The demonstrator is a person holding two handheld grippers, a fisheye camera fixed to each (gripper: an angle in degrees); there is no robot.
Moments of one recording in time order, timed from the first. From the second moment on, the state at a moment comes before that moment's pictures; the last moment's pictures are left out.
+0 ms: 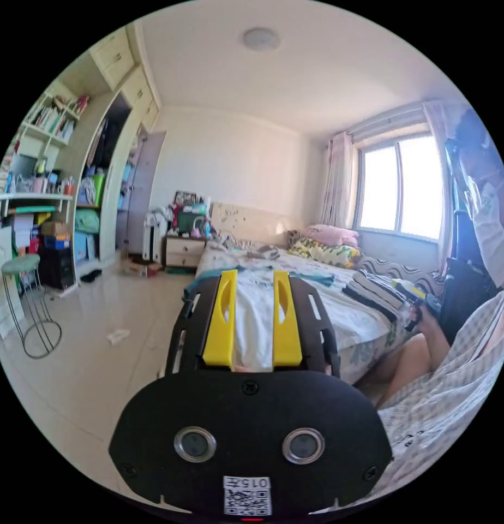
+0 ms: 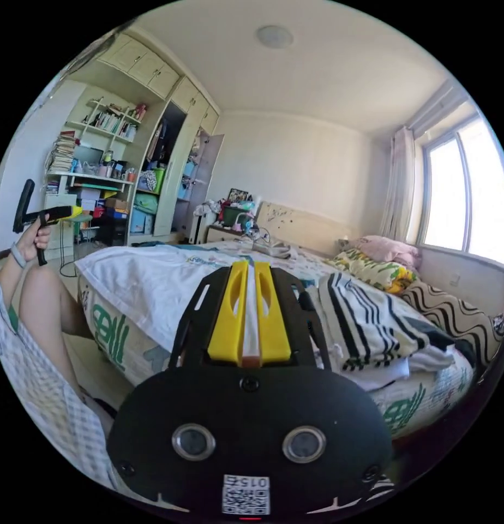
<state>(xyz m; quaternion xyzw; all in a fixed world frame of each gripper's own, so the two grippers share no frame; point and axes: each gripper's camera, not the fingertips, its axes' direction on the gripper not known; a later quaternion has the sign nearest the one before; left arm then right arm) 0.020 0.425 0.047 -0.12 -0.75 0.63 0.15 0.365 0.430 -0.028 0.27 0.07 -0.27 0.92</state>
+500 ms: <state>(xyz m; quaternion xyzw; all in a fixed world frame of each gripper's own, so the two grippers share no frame) 0.019 0.347 -0.036 -0.09 -0.85 0.46 0.25 0.425 0.407 0.005 0.04 0.08 -0.14 0.99</state>
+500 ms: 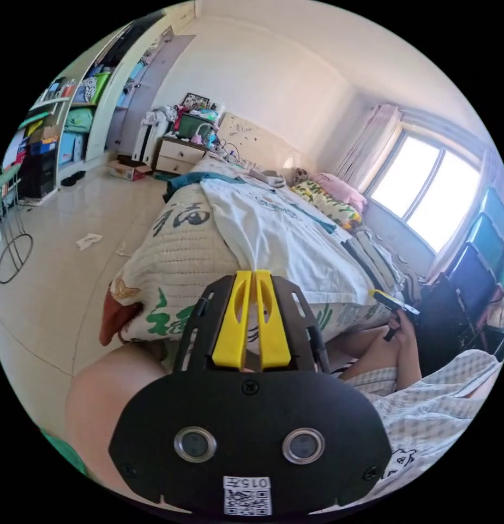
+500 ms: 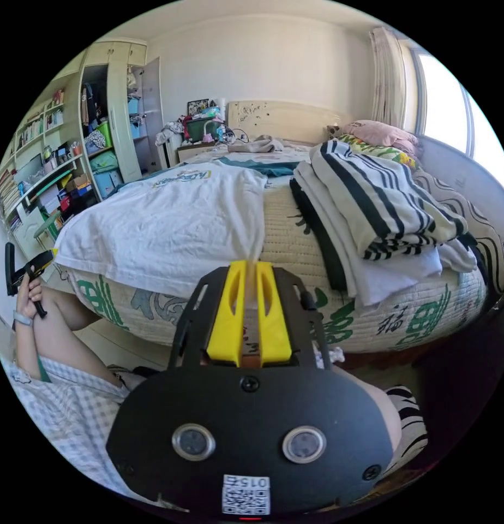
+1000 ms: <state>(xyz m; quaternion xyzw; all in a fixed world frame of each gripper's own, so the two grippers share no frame) 0.035 0.375 -0.028 -0.08 -0.86 0.46 0.21 0.435 0.388 -0.043 -0.01 0.05 -0.13 0.99</state>
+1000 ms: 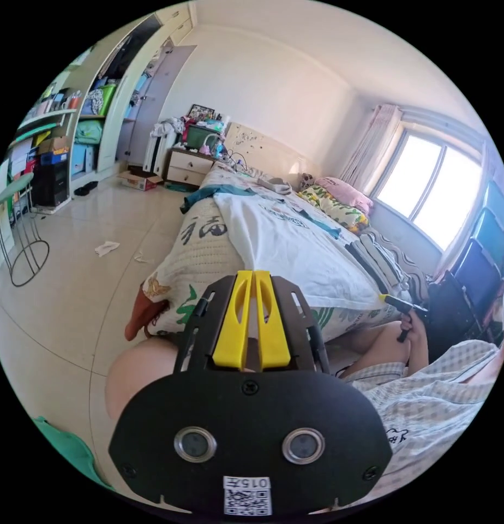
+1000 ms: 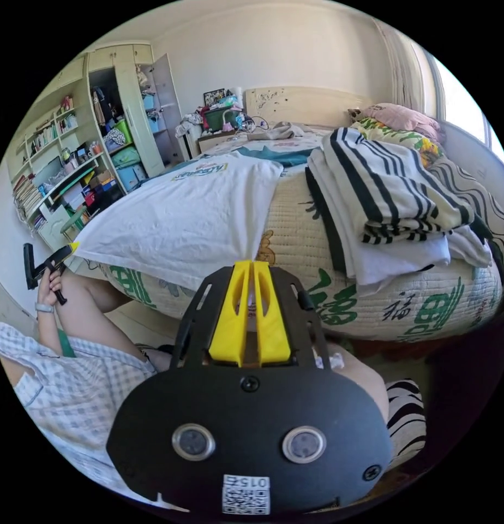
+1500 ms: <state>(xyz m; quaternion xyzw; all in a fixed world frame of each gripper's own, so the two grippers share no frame) -0.131 0.319 0.102 -0.32 -0.77 0.53 0.13 0.394 0.158 -0.144 0.19 -0.01 -0.18 0.97</state>
